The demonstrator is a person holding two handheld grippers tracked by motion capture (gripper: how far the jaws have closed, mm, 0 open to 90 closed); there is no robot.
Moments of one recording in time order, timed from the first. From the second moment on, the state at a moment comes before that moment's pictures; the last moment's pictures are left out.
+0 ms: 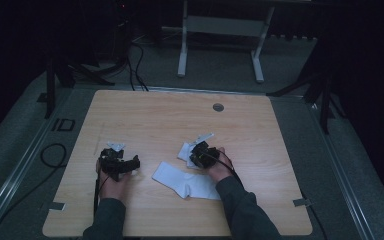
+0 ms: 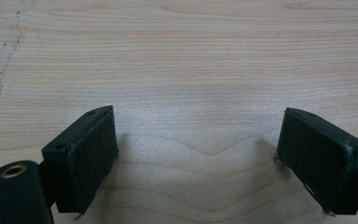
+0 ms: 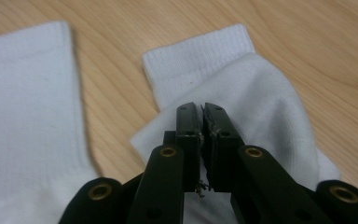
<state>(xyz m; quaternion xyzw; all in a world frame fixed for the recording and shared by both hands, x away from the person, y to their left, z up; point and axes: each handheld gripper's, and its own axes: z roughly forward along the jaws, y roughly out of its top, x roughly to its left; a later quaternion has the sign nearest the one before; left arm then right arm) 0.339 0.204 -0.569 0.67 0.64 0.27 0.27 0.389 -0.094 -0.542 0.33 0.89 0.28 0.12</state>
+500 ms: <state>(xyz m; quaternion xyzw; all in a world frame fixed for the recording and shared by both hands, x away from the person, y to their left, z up) 0.339 0.204 -0.568 0.67 0.64 0.26 0.27 0.406 -0.127 -0.504 0.38 0.86 0.33 0.11</state>
